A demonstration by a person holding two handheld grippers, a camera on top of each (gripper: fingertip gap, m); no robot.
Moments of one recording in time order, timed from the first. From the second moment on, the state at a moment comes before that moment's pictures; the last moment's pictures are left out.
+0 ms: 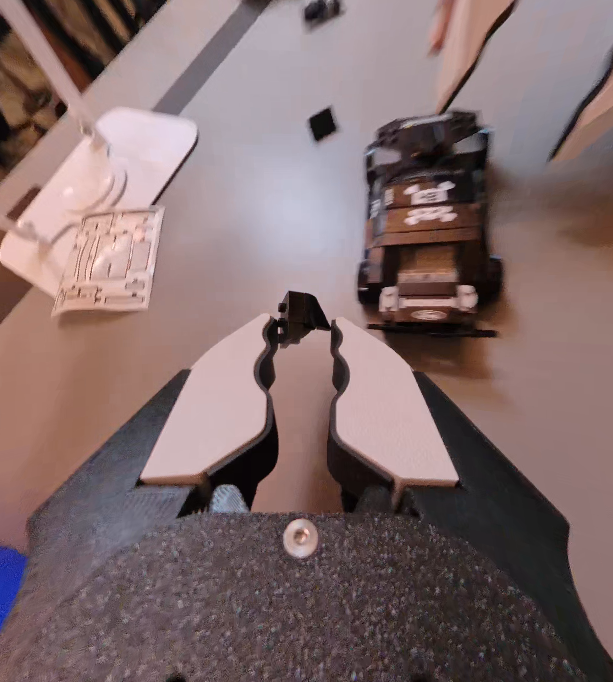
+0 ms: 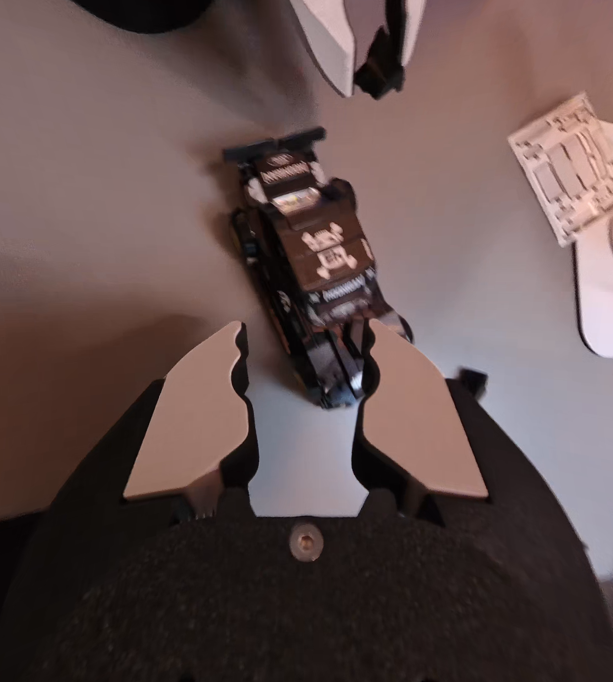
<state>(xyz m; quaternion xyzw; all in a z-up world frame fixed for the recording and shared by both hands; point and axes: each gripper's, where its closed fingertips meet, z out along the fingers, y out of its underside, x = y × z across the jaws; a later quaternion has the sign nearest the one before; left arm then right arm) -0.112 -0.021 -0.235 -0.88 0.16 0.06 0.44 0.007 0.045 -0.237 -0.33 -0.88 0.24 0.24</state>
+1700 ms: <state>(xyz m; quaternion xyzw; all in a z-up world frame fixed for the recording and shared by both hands) -0.051 0.019 -0.162 -0.77 0.18 0.04 0.62 -0.064 0.005 -0.152 -0.60 -0.51 0.61 0.08</state>
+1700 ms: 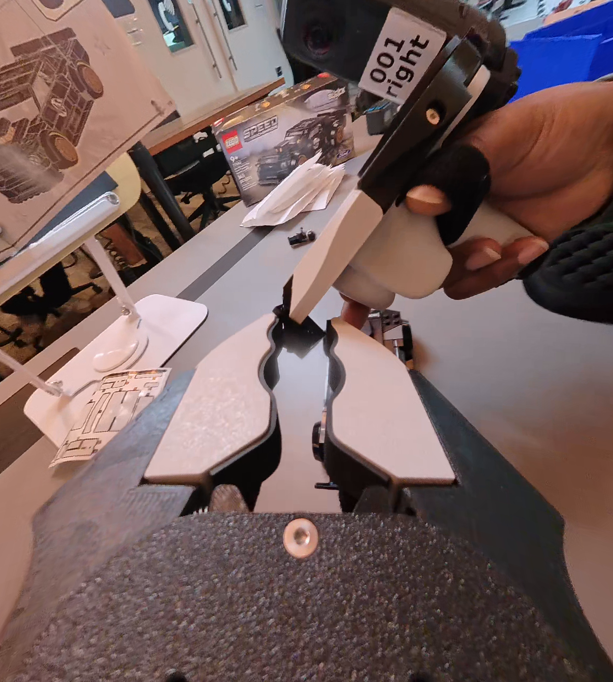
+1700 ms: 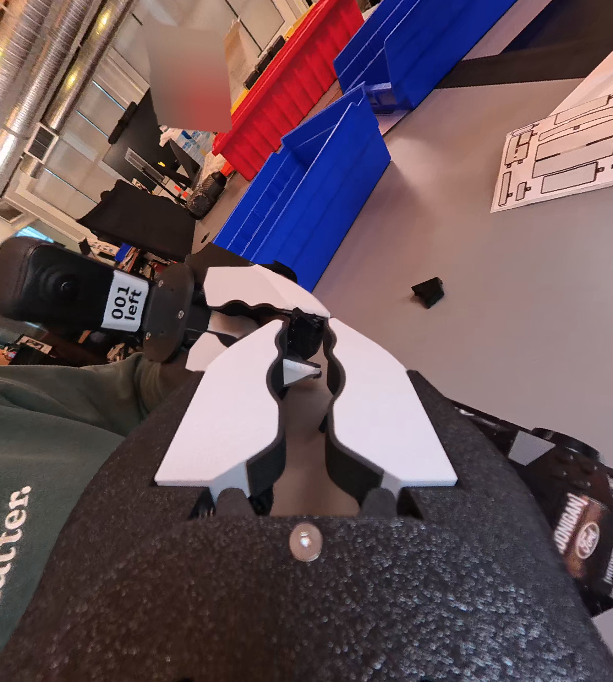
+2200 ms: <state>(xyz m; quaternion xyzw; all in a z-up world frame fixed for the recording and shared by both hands) -0.034 -0.033 -0.112 -0.55 0.06 -0.66 0.50 -0.030 -0.021 -0.126 -0.23 -0.75 0.45 0.44</state>
